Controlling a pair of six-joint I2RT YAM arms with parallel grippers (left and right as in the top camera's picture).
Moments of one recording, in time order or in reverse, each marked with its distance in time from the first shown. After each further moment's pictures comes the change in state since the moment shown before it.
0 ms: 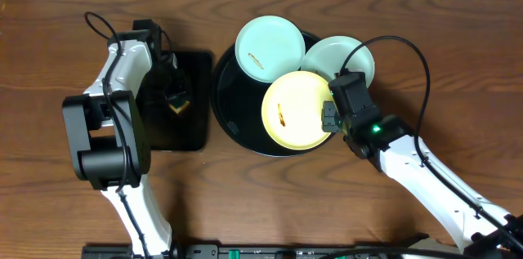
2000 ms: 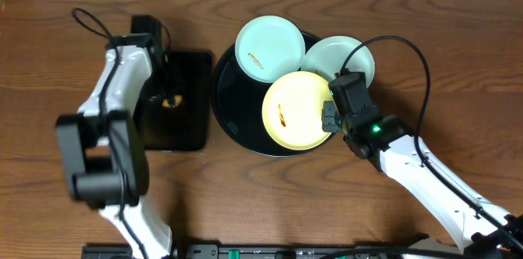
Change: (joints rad) left arm -0.024 -0.154 -0.073 0.104 -0.156 -0.140; right arm 0.000 0.000 0.000 -0.001 0.004 0.000
